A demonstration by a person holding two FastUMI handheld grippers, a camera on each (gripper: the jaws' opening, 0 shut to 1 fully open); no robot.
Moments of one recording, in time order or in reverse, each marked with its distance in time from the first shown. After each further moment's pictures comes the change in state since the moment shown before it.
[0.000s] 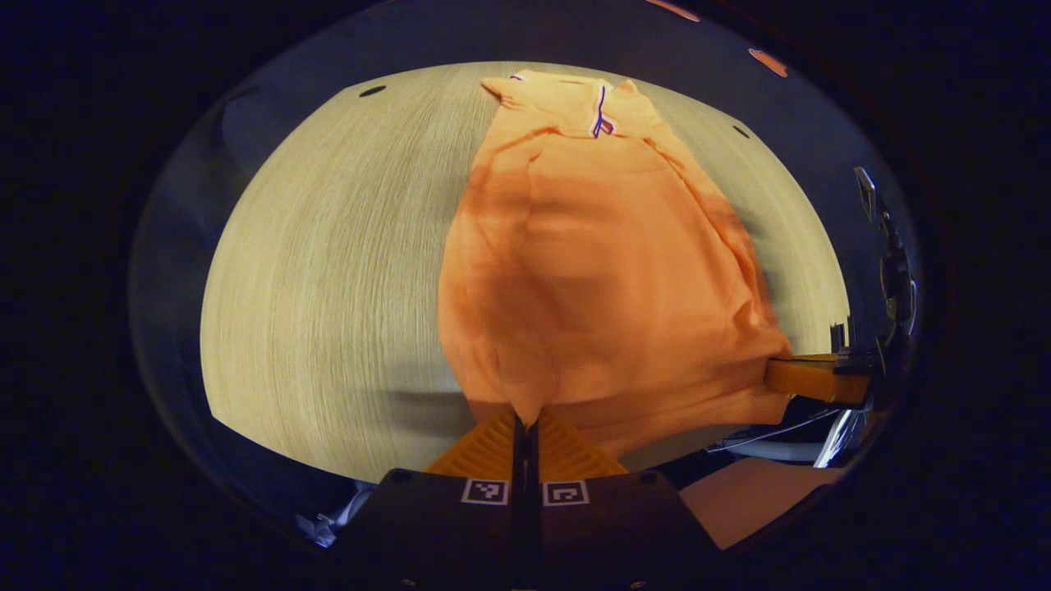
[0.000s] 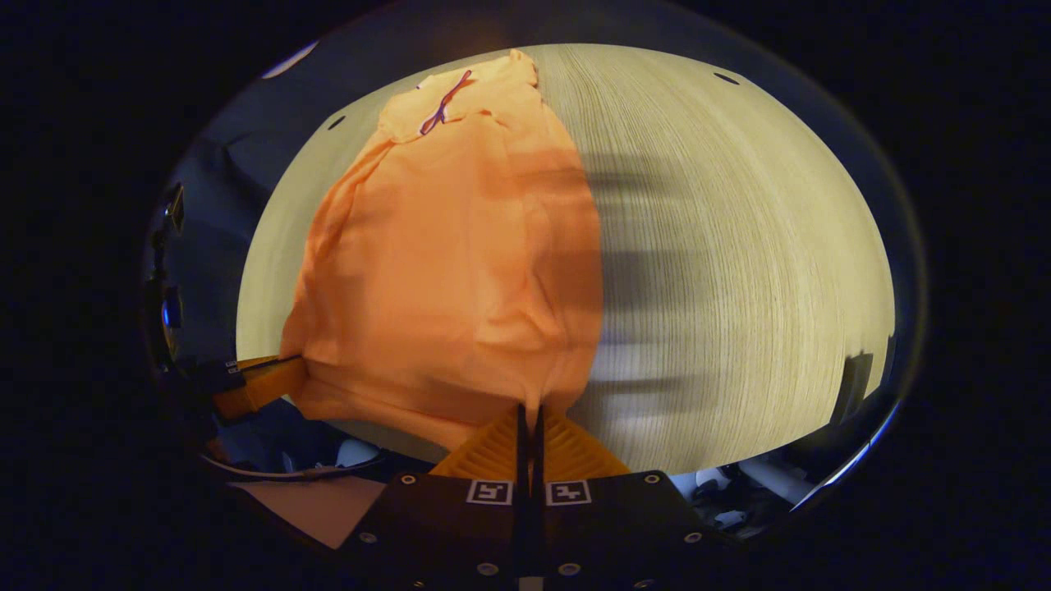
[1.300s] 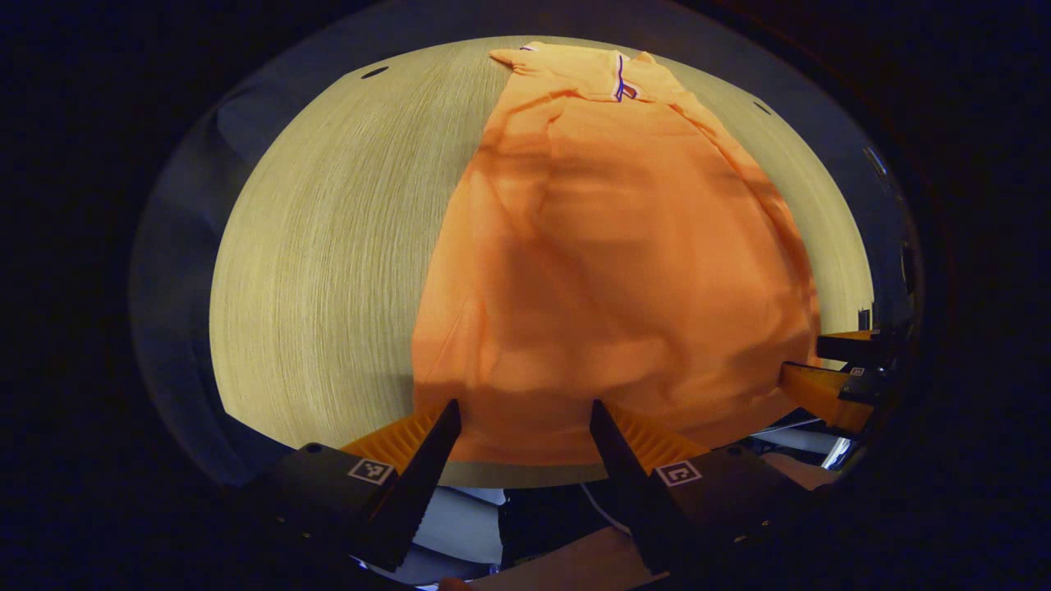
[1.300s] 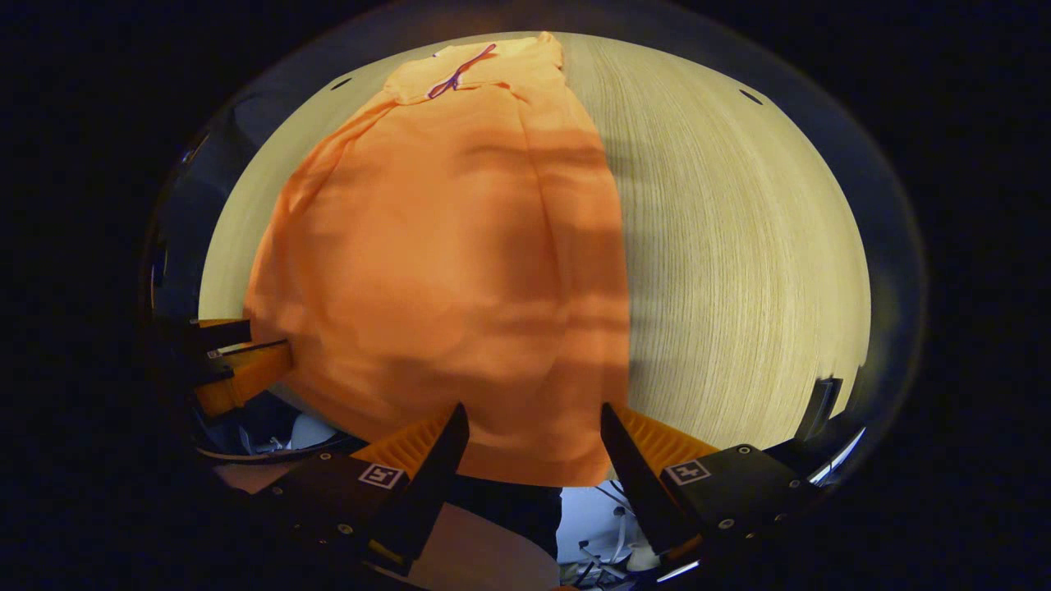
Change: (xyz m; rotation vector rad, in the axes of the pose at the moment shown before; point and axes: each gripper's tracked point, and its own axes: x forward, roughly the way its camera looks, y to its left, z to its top) left arm 0.020 0.018 -0.035 0.024 0.157 0.094; right arm 0.017 -0.017 -0.025 -0.097 0.109 -0.164
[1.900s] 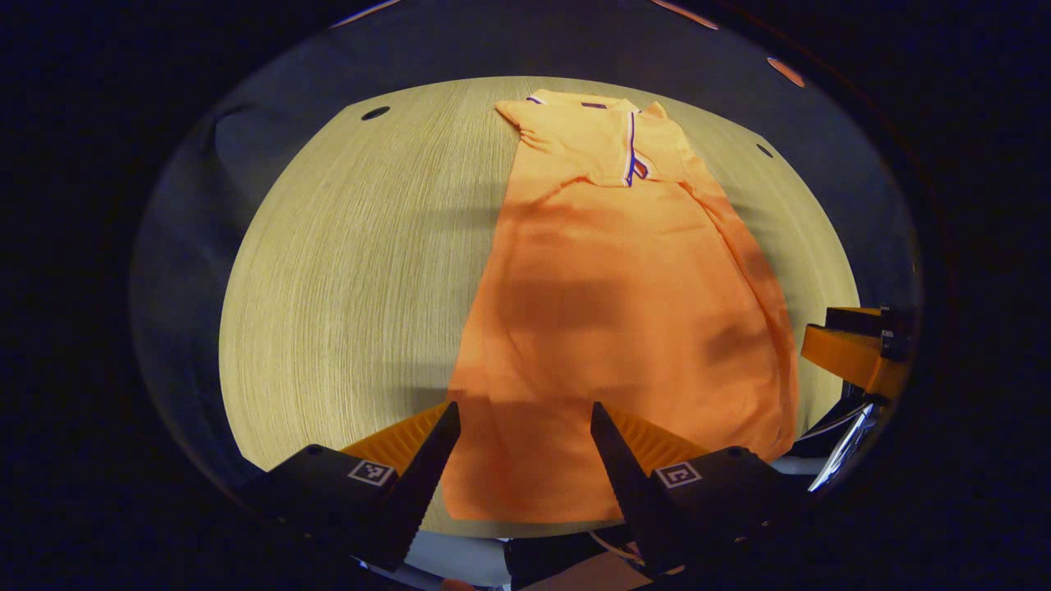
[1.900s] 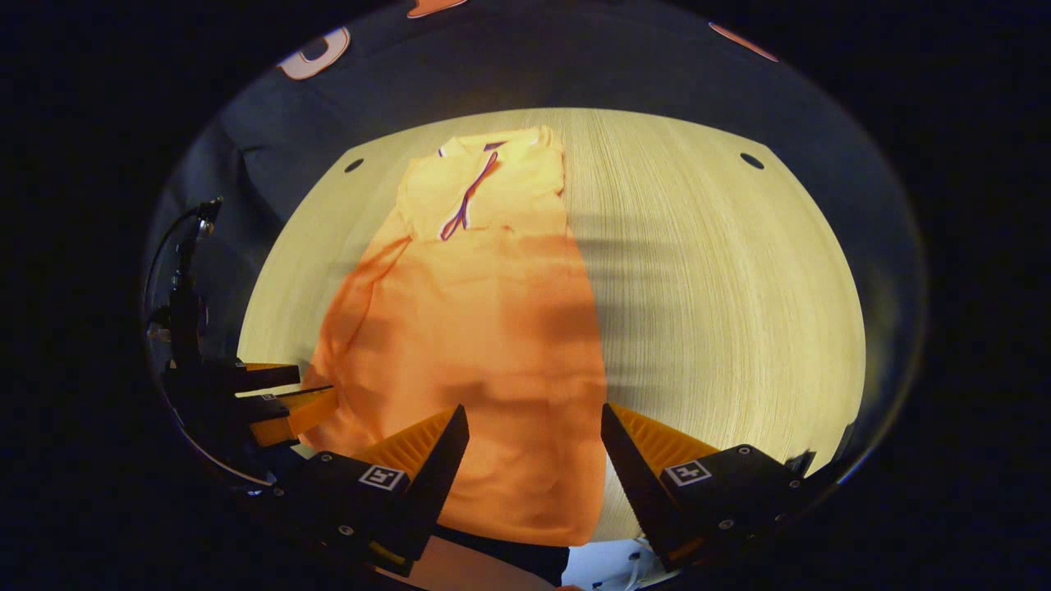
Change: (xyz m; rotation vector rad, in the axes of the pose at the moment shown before) left arm -0.011 0.007 0.075 -0.025 -0.131 -0.039; right arm -0.043 0.004 0.103 -0.002 -0.242 0.081
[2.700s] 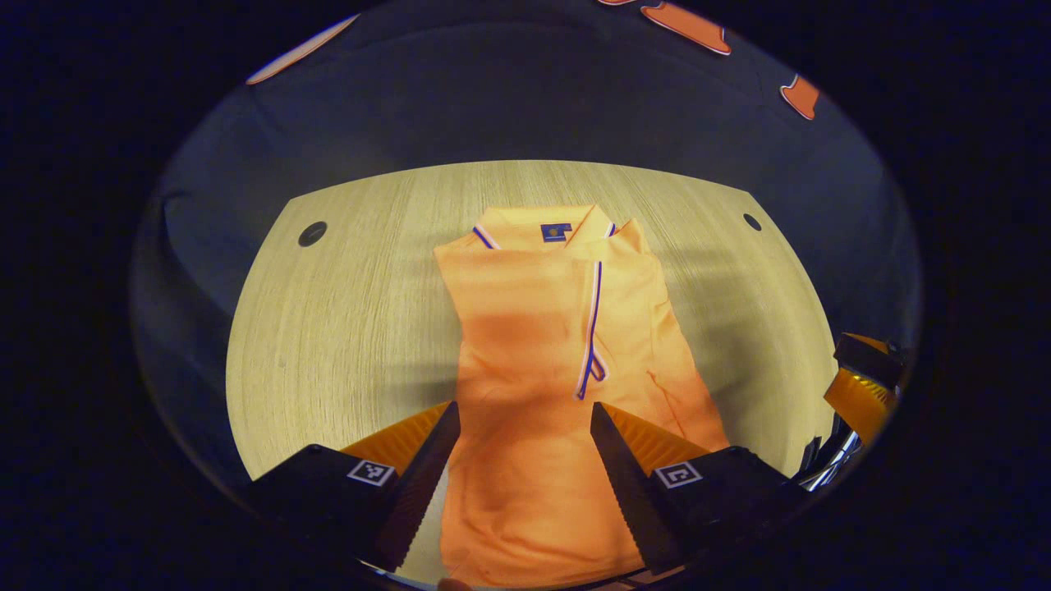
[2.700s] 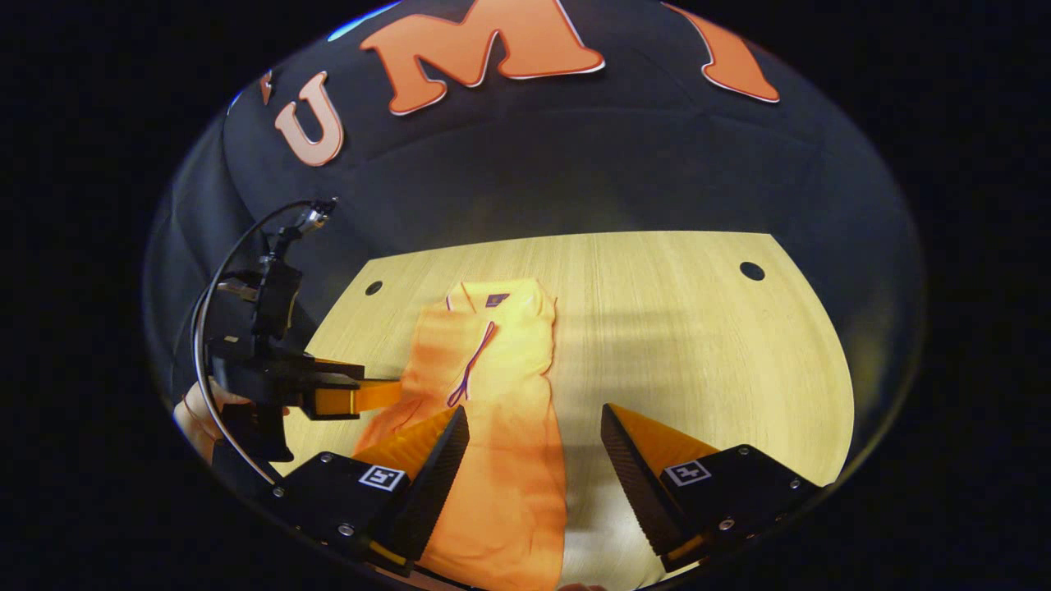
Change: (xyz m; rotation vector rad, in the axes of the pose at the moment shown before) left arm -0.010 -0.034 0.217 0.041 -0.188 -0.058; right arm -0.044 -0.025 0.174 0.016 -0.391 0.108
